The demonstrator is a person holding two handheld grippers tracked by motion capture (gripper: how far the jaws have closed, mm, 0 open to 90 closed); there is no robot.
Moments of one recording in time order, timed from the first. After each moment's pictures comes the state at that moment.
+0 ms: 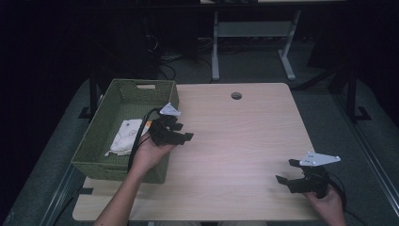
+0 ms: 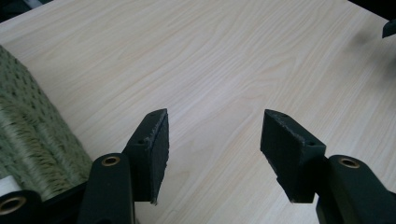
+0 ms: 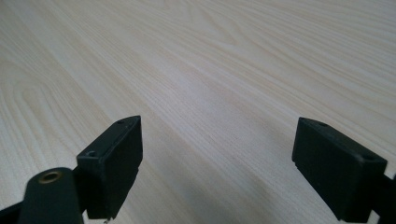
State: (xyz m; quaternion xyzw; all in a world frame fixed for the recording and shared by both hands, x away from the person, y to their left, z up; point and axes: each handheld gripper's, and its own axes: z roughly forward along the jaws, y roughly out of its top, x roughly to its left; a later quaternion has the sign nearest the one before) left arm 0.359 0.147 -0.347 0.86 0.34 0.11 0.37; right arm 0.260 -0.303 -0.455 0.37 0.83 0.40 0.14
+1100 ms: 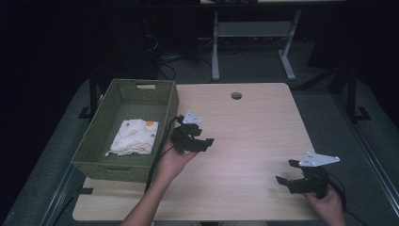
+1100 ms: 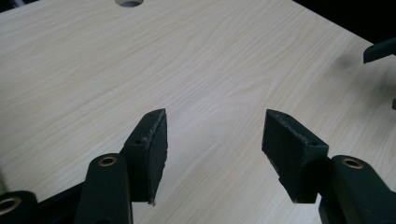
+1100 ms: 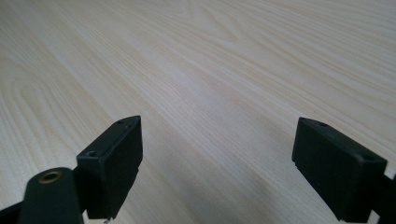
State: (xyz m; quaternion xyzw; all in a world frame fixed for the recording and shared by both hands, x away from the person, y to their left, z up) left arm 0.342 0.089 -0.367 0.84 0.35 0.12 0.40; right arm 0.259 -0.302 -0.456 0.37 0.83 0.39 0.14
